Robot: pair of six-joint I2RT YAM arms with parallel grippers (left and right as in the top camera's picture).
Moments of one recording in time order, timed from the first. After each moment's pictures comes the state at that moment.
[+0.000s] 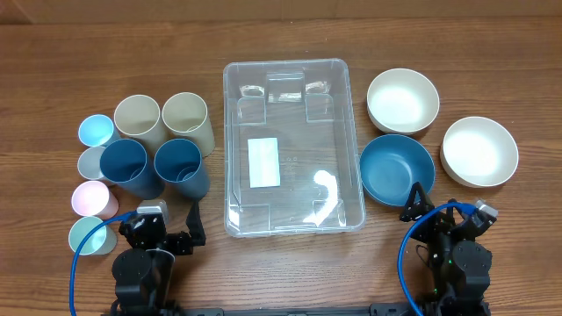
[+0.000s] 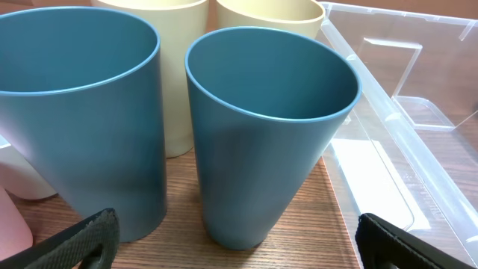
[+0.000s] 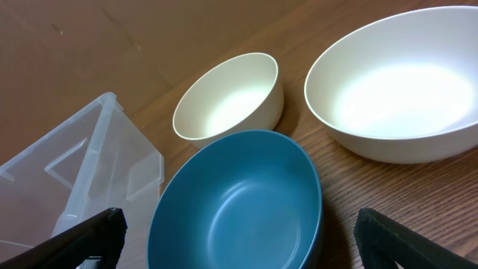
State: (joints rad) left arm 0.02 0.02 0.13 -0.45 0.06 -0.12; right arm 0.00 0.01 0.15 -0.44 0.09 0.55
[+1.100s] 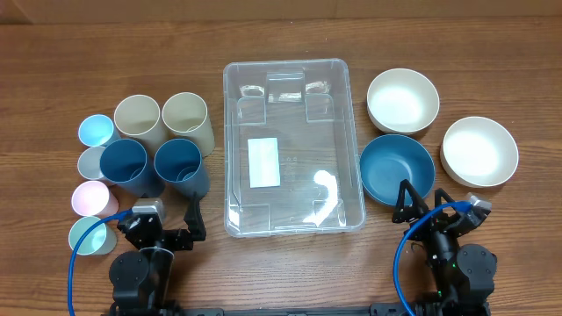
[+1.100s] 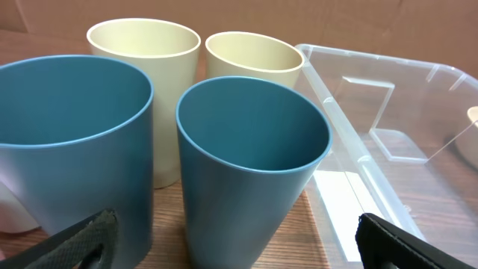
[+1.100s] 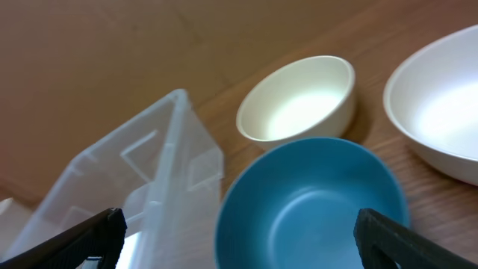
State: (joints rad) left arm 0.02 0.02 0.13 -0.35 0.08 -0.15; right arm 0.00 0.02 0.16 -0.35 -0.09 0.55
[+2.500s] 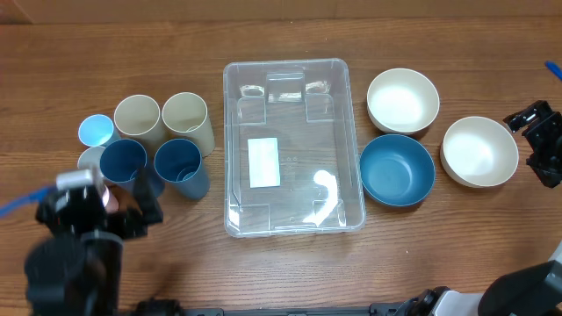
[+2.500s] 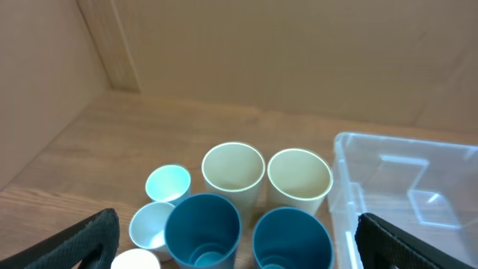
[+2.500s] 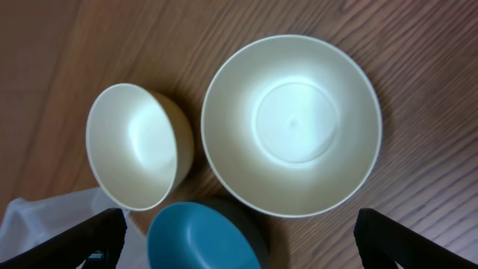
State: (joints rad) left arm 0.02 0.57 1.03 -0.79 -0.14 -0.09; right arm -0.65 1.54 1.44 -1.07 -0.35 0.33
